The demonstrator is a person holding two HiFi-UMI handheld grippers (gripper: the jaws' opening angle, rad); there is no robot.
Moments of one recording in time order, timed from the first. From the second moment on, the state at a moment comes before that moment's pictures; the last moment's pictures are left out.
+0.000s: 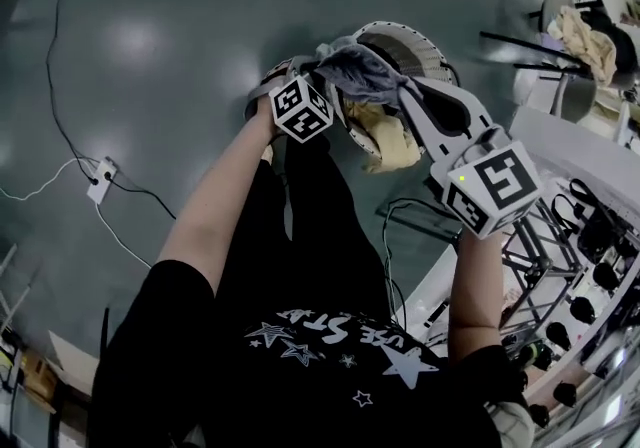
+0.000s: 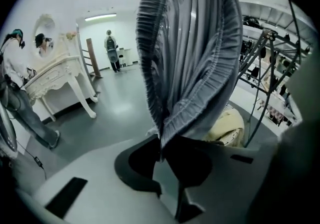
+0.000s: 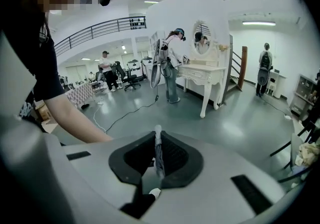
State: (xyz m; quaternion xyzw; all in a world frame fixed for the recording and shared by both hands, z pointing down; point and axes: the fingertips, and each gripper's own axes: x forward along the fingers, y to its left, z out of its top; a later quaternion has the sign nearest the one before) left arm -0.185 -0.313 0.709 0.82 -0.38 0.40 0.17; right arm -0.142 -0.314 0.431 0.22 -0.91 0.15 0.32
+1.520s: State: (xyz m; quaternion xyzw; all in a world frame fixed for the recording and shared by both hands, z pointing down) left arm 0.061 -0.230 0.223 0.90 -0.21 0.28 -0.25; right arm 0.241 -0.035 0.159 0.67 -0.74 0.09 0.05
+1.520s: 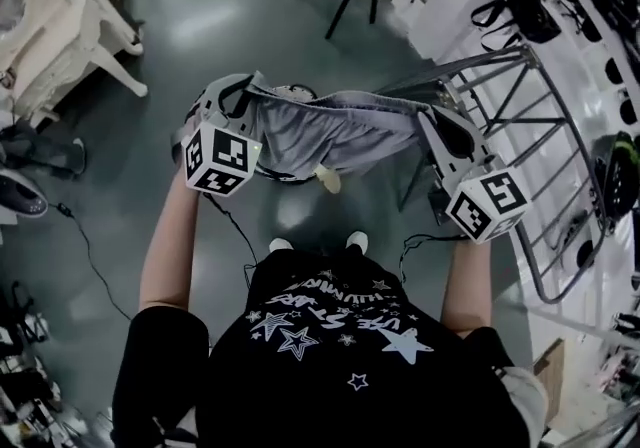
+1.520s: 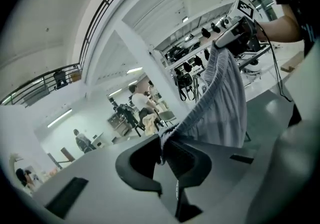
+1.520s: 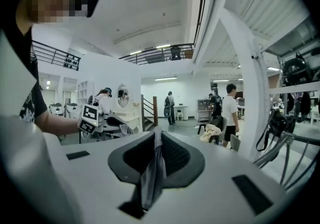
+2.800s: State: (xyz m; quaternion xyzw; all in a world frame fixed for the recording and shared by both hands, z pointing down) left arm 0.590 -0.016 0.131 0.93 -0.03 0.18 -0.33; right arm 0.611 0.255 0.123 0.85 -0.52 0.02 0.00
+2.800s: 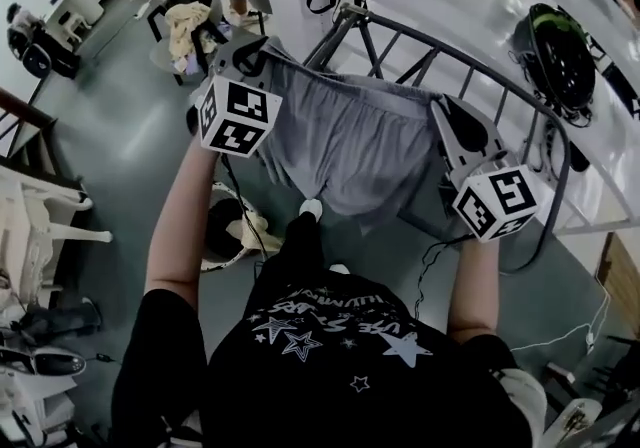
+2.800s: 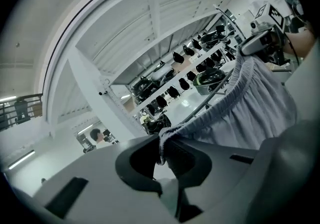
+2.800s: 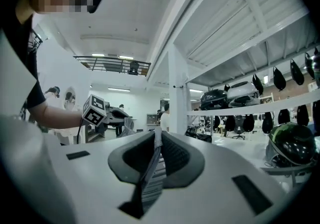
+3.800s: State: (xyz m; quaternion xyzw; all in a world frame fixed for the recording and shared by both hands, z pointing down) left arm 0.897 -0.026 0.195 0.91 0.16 0.15 -0.35; right arm 0.855 0.240 0.173 0.94 -0.31 0.10 0.05
